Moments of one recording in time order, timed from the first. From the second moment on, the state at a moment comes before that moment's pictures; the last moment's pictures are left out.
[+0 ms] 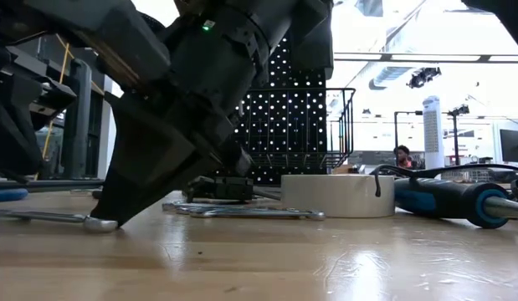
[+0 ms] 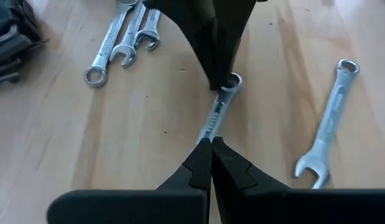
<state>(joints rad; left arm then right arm) -0.83 1.56 0.66 -0.08 -0.56 -0.67 0.35 2.51 1.94 -0.54 0.03 0.63</state>
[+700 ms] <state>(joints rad) -0.80 1.64 0.70 -0.09 -0.56 -0.26 0.35 2.51 1.94 -0.52 0.03 0.71</state>
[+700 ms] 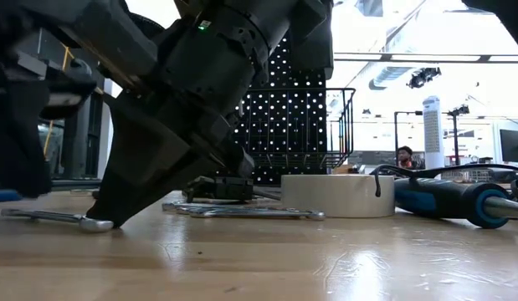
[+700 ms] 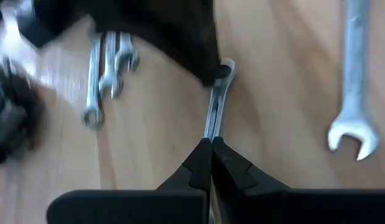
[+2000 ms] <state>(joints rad) -0.85 1.63 0.81 -0.36 -0.56 -0.36 0.34 2.54 2.20 -0.74 0.06 0.44</state>
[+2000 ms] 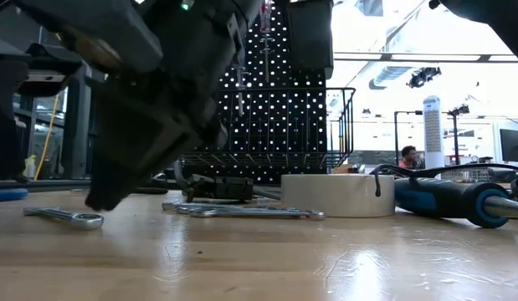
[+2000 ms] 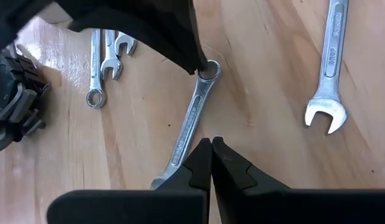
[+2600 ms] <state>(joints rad) -0.86 1.63 0.81 -0.36 -0.57 -0.39 0.34 2.53 2.13 -0.70 0.08 0.51</state>
